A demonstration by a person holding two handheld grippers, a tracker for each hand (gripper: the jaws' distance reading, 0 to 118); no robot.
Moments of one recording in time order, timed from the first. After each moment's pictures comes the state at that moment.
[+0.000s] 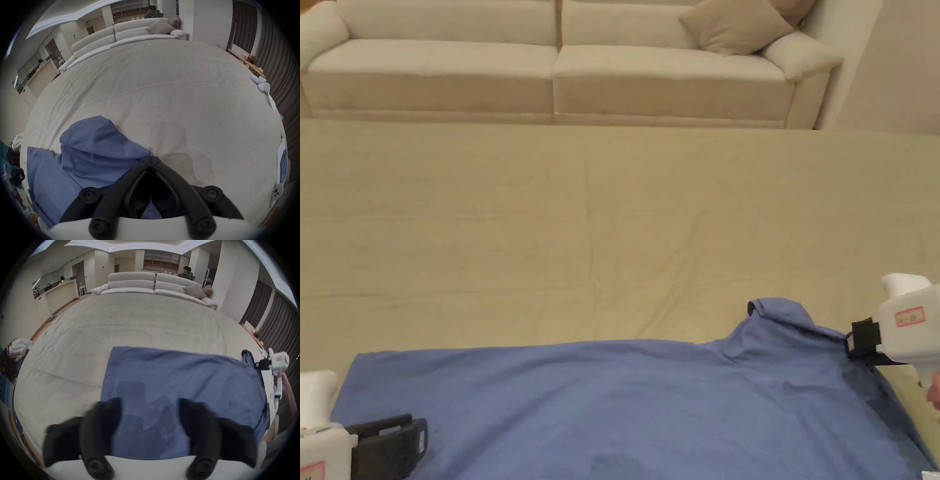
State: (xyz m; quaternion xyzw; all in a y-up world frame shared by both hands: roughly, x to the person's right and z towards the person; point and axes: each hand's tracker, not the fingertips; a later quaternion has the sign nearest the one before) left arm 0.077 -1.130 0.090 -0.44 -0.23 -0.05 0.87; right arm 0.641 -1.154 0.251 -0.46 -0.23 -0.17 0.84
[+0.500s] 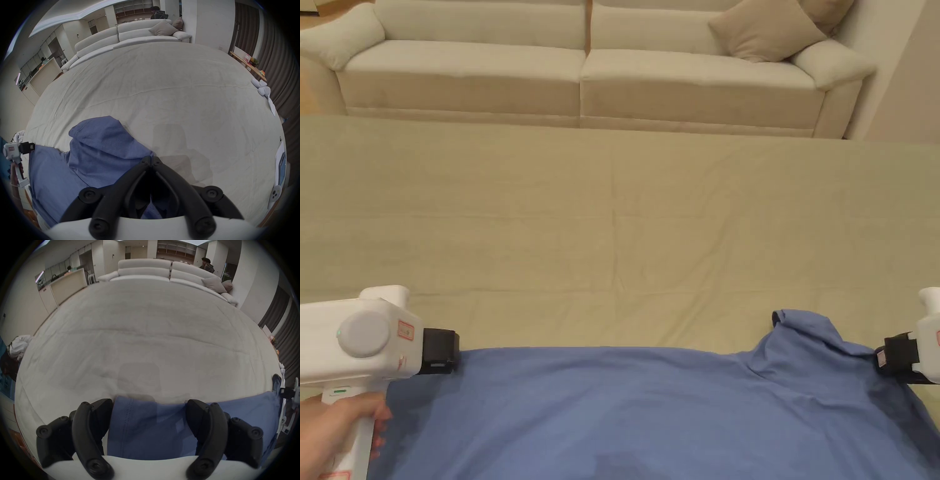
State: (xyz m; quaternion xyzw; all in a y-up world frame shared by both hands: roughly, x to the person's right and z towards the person) left arm 0.125 -1.177 -0.041 -0.46 -0.16 -0.07 0.87; right arm 0.624 -1.141 0.249 -0.46 -0.22 -0.16 0.85
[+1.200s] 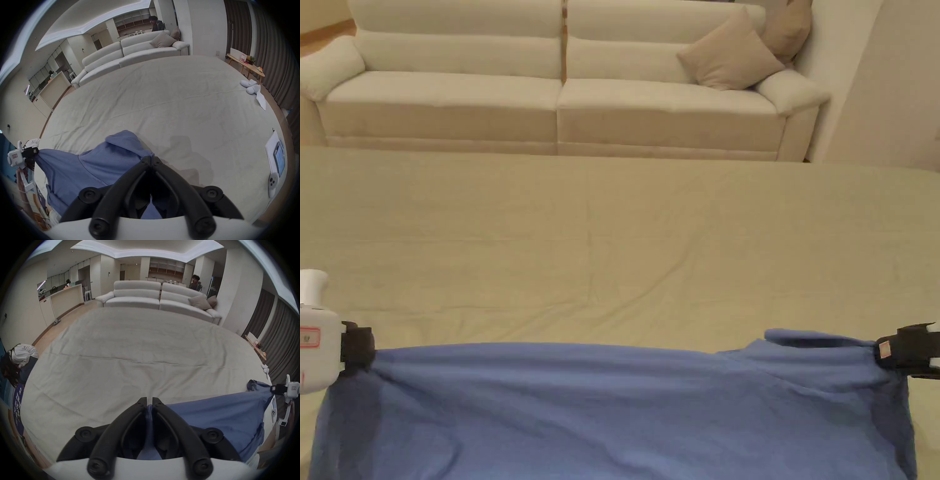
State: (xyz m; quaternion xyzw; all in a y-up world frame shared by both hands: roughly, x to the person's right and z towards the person) left arm 0.058 -1.051 0.055 -0.40 -0.22 -0.04 0.89; right arm 0.608 -1.055 0.346 -0.39 -0.20 -0.20 0.88
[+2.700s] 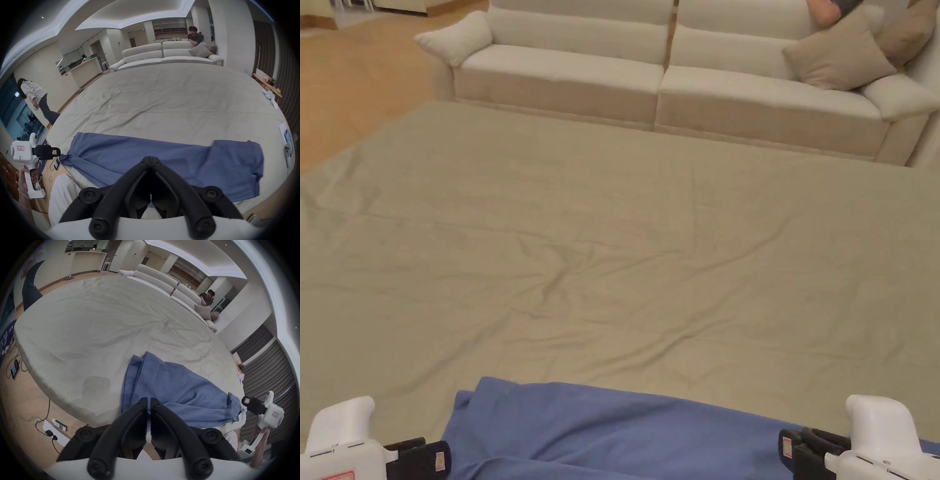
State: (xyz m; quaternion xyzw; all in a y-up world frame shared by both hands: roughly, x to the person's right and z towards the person) left arm -0.137 -1.135 0.257 -0.47 -0.22 0.16 0.84; right arm 0.289 -1.080 0.409 -0.37 -0.07 -0.12 0.92
